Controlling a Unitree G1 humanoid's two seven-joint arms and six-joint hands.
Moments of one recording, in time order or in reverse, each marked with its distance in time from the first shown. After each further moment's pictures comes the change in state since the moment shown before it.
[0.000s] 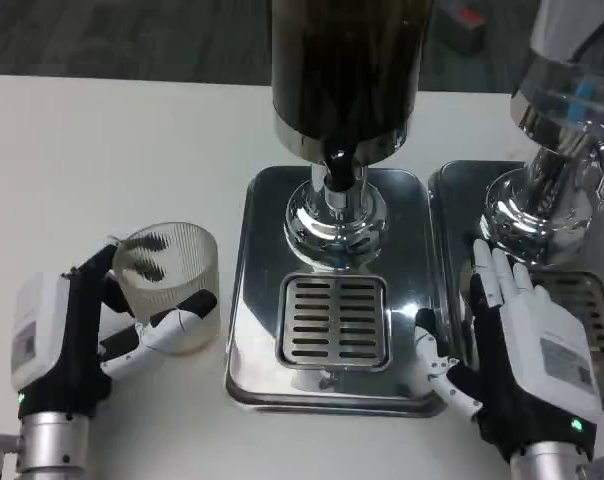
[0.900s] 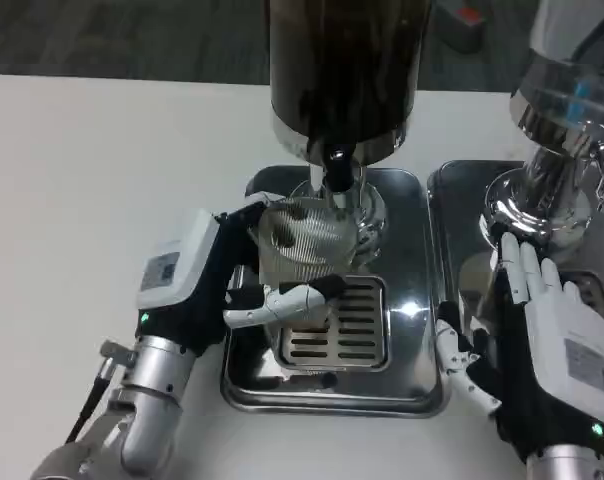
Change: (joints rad) left arm -0.289 -0.095 -0.212 0.184 0.146 0.015 -0.005; right arm 0.035 0.009 -0.024 -0.047 -0.011 0.021 -0.029
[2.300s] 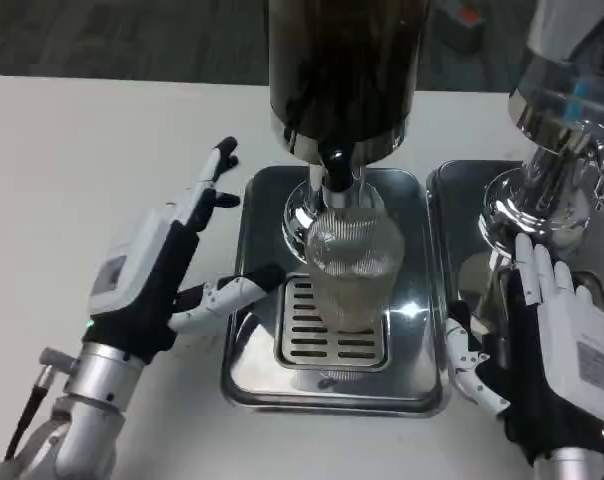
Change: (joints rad) left arm 0.091 0.139 0.046 -0.097 -0.163 -0.145 -0.152; right arm 0.016 0.013 -0.011 -0.023 0.003 0.013 0.002
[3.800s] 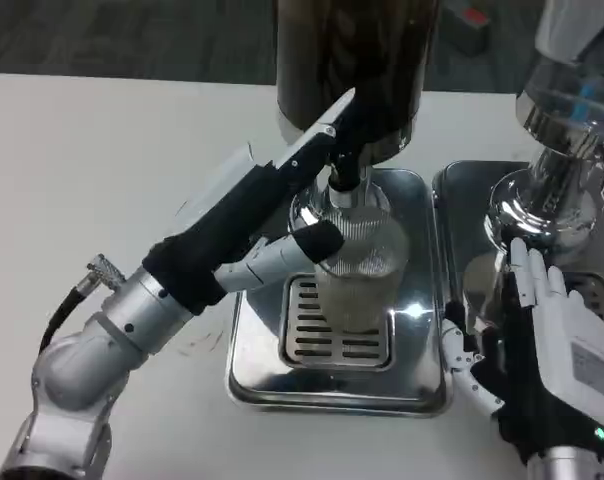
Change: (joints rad) left arm 0.014 -0.122 0.181 -0.440 -0.583 0.022 -1.080; right arm -0.016 0.012 0.000 0.031 0.031 -0.005 -0.007
